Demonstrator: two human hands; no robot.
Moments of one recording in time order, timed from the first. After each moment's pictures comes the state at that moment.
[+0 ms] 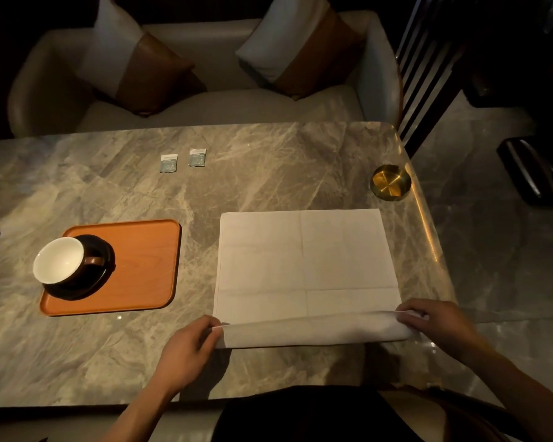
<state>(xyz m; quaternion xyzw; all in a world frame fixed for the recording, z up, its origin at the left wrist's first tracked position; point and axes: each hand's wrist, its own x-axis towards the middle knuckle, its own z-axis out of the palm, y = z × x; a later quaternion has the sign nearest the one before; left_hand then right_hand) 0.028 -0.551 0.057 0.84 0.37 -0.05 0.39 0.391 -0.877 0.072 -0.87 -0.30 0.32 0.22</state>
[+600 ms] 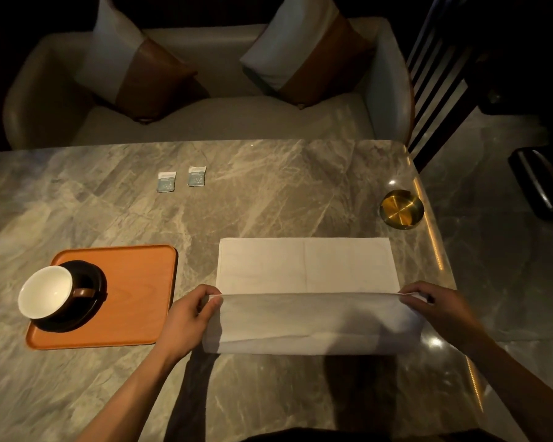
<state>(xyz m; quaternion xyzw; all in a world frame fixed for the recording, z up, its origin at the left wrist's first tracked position) 0.120 -0.472 0.069 0.79 0.40 0.05 0.45 0.463 -0.808 0.070 -0.86 -0.25 0.29 0.33</state>
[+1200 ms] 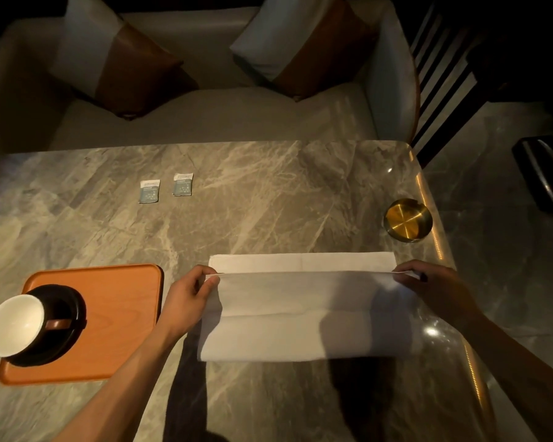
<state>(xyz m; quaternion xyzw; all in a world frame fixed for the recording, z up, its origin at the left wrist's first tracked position) 0.192 -0.415 0.051 0.77 0.43 0.06 0.47 0.522 -0.745 0.061 -0.86 -0.31 0.26 0.31</state>
